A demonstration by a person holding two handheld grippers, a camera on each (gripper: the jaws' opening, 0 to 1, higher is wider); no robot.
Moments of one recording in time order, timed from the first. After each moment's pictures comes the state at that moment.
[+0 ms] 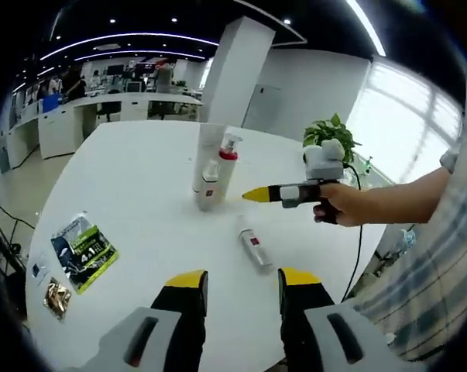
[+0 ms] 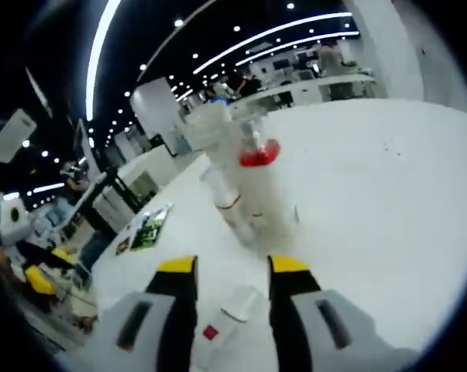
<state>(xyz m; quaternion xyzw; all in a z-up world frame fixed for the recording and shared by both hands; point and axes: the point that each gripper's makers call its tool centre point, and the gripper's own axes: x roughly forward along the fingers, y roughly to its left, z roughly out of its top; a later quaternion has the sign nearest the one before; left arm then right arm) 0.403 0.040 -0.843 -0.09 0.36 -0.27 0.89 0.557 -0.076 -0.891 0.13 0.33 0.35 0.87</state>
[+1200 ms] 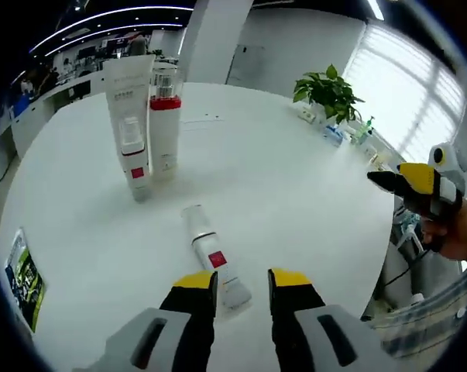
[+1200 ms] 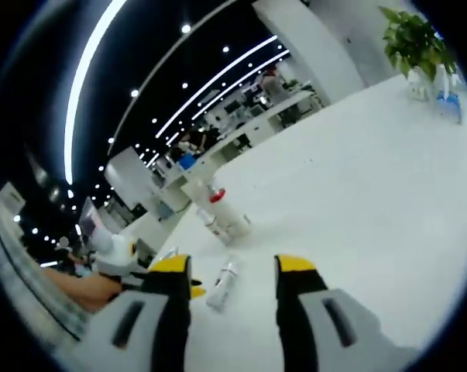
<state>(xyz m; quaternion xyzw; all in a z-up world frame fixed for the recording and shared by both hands) 0.456 -0.064 -0.931 -0.03 0.47 -0.28 0.84 0.452 -0.227 -0.823 0.26 0.22 0.23 0.91</state>
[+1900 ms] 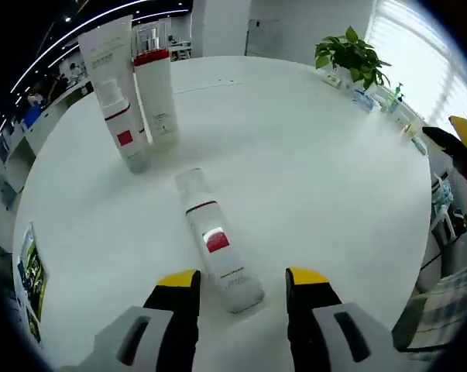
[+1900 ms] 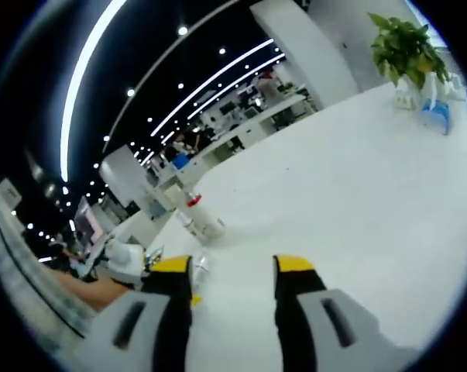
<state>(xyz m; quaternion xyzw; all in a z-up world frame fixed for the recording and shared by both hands) 0.462 -0.072 -0.983 0.05 0.49 -0.21 0.84 0.448 -0.295 -0.826 0.24 0.23 0.22 0.92</state>
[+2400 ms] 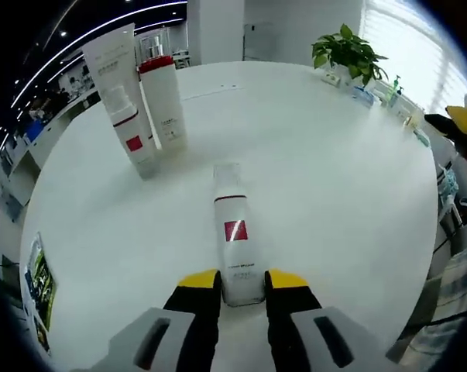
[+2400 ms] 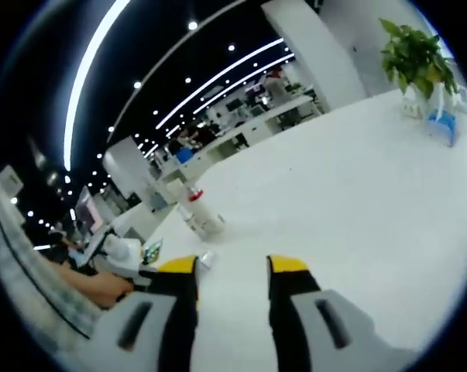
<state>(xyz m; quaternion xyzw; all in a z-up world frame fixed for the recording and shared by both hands) 0.469 -0.055 -0.989 0.07 0.47 -0.21 0.85 0.448 -0.290 -0.826 0.22 0.23 0.24 0.92</state>
